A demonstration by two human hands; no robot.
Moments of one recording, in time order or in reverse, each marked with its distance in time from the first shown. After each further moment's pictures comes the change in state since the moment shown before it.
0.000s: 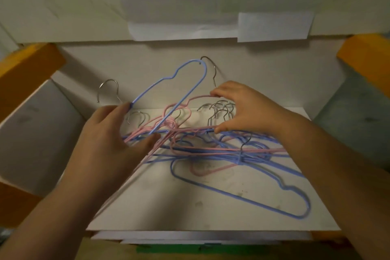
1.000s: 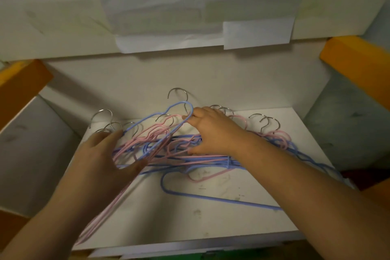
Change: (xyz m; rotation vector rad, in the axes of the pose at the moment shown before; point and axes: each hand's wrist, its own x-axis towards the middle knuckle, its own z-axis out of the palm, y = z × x) left_hand 0.005 -0.033 0.013 0.137 -0.116 0.053; right_hand 0.017 -0.019 0.069 -0.284 -0.041 -0.006
